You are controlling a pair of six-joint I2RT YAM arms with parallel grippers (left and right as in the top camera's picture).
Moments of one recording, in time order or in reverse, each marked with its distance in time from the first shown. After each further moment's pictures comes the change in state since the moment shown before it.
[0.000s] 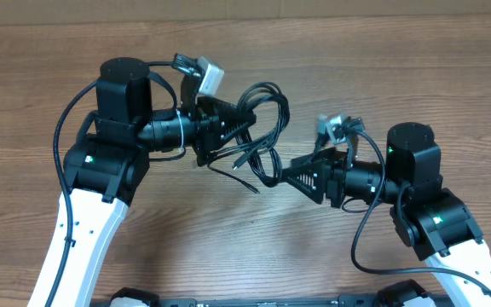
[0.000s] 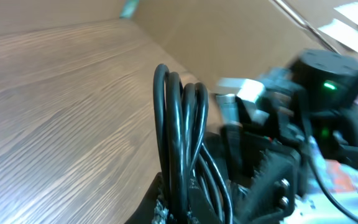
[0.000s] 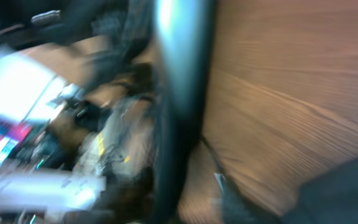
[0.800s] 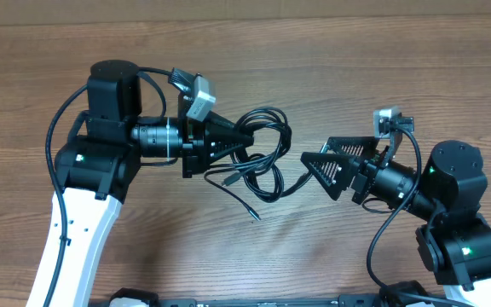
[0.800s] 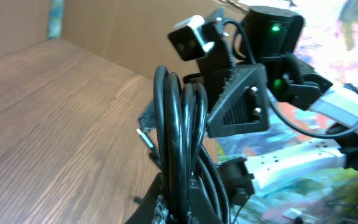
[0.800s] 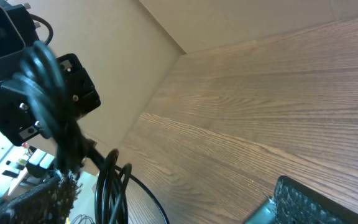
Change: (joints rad) left arm 0.050 0.000 0.000 -0.098 0.313 0.318; right arm -0.112 -0.160 0.000 0.043 0.116 0.119
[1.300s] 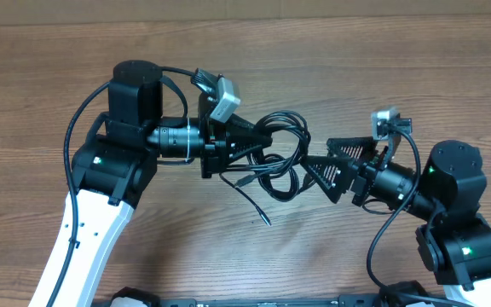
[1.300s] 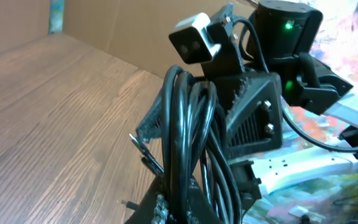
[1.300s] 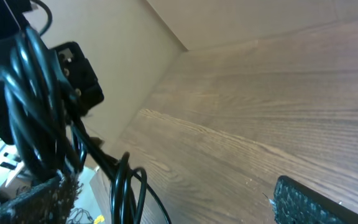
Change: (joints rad) left arm -0.106 0.000 0.000 0.090 -0.126 -0.098; right arm 0.000 0.000 0.000 -0.019 -0.018 -0.042
